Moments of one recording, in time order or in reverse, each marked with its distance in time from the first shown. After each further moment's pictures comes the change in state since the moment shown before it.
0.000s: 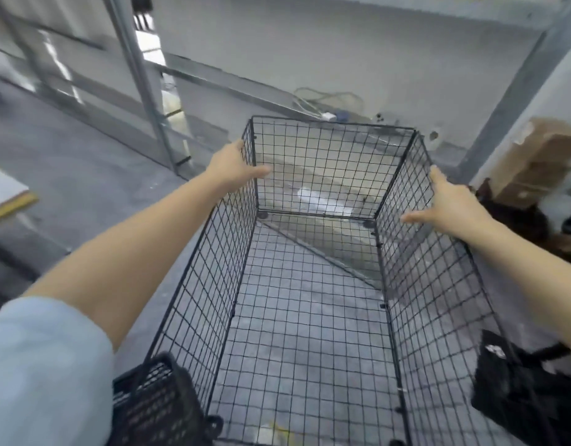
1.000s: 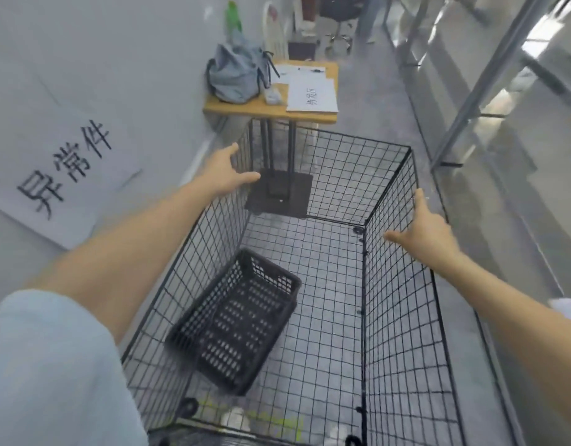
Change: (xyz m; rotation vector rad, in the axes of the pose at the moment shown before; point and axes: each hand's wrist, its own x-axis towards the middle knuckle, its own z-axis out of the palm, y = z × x) left_hand -0.258 -0.241 -0.093 -0.131 0.654 -0.869; right_hand 0.005 -0.306 0.194 0.035 -0.414 -0.907
